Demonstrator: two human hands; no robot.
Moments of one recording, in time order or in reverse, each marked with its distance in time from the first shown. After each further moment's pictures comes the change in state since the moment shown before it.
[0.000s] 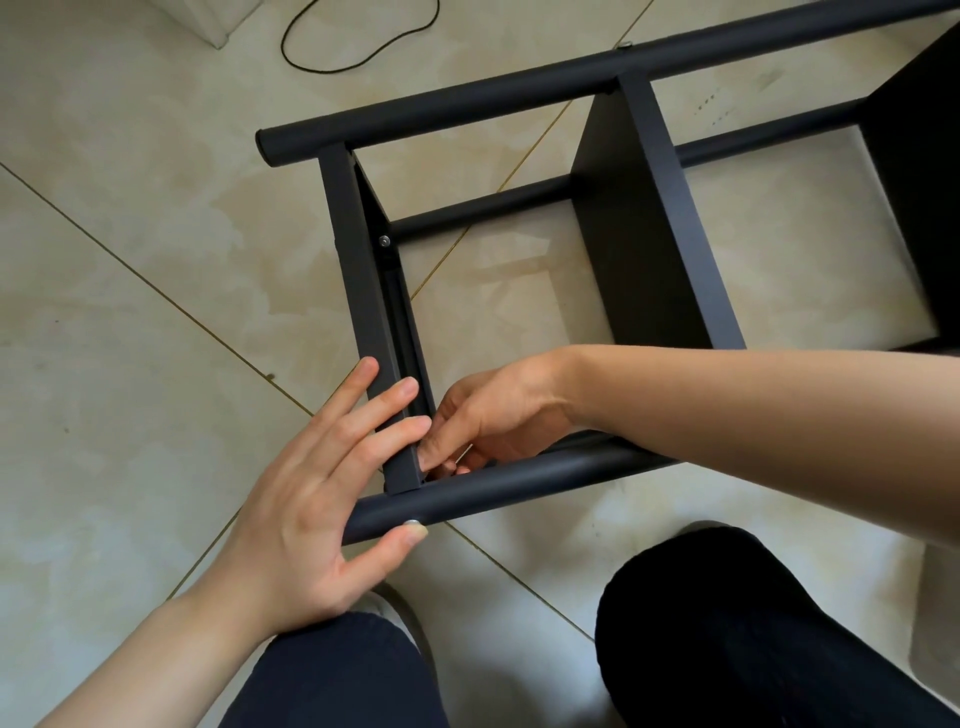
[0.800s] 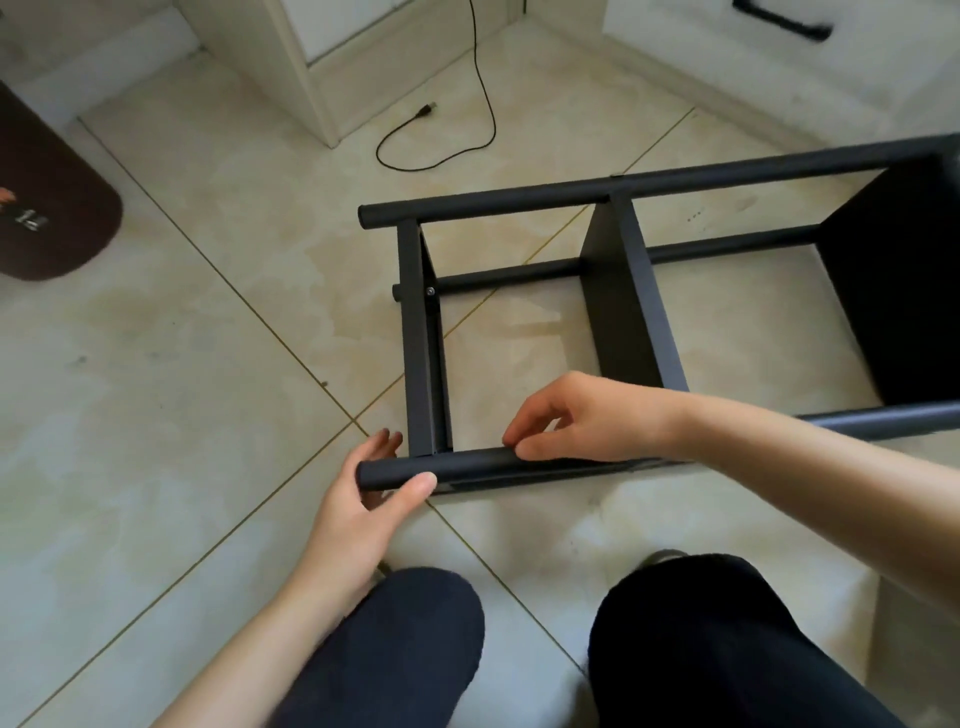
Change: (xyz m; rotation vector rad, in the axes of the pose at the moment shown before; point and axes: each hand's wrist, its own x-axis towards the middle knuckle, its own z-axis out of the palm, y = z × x) left_hand -0.021 0.064 0.024 -0.844 0.378 -0.943; right_hand -0.109 0.022 0.029 -0.769 0.589 -0.218
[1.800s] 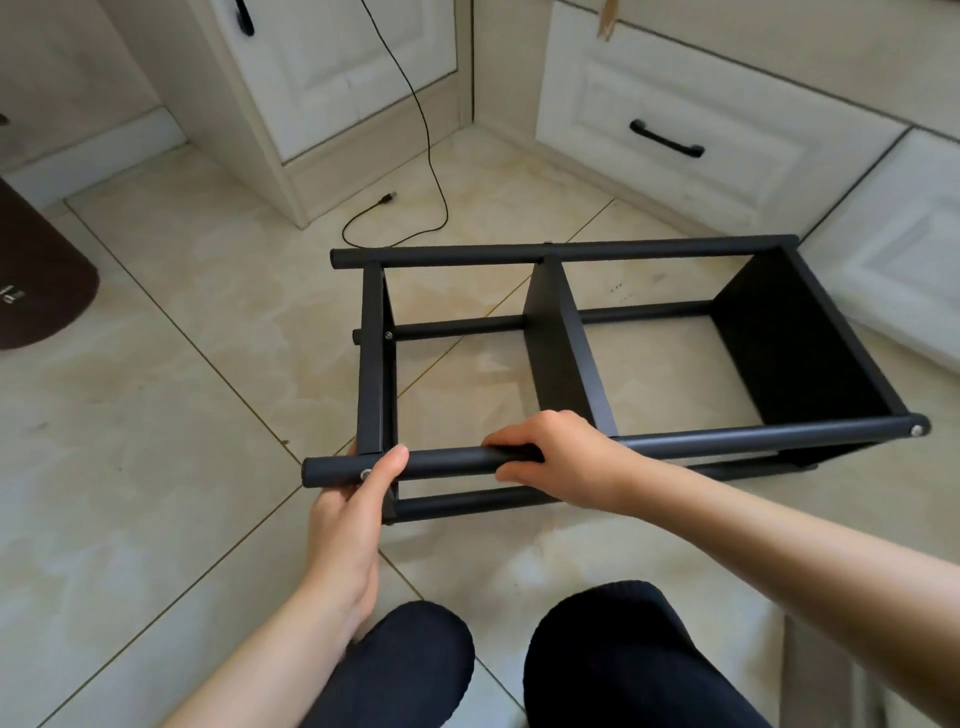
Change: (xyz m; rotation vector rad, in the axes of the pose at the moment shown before) left_hand 0.005 0.039 0.055 -0.451 0.199 -0.115; right_hand -0.043 0.007 -0.007 -0.255 0.282 -0.057
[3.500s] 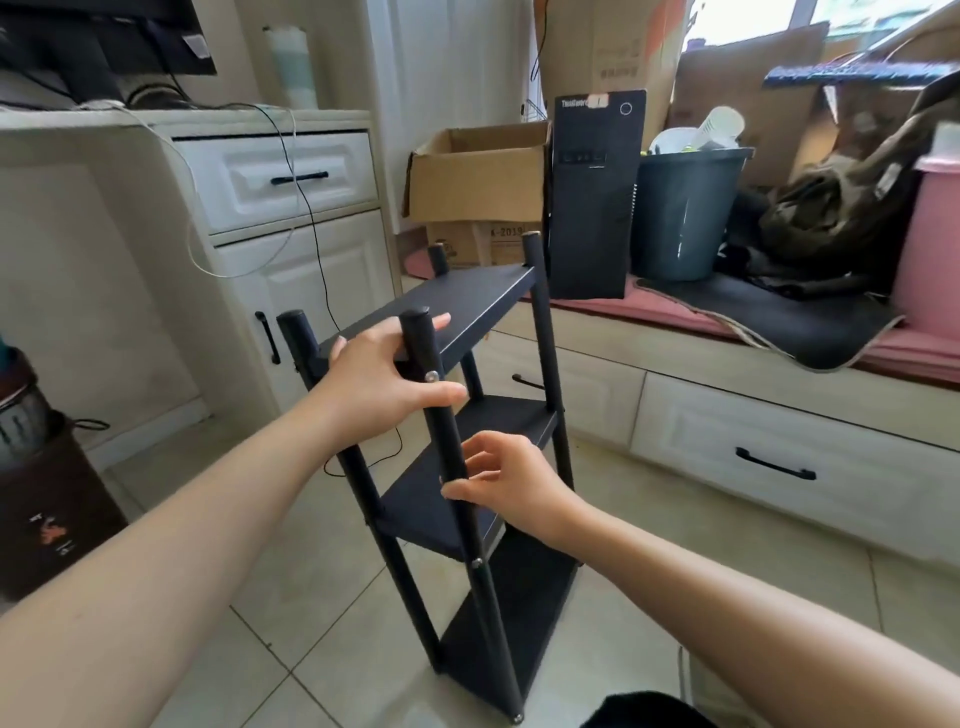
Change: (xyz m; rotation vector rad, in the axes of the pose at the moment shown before) left_hand -0.239 0.298 0.106 0.905 -0.412 1.113; right_hand -0.165 -0.112 -0.134 0.489 0.618 -0.108
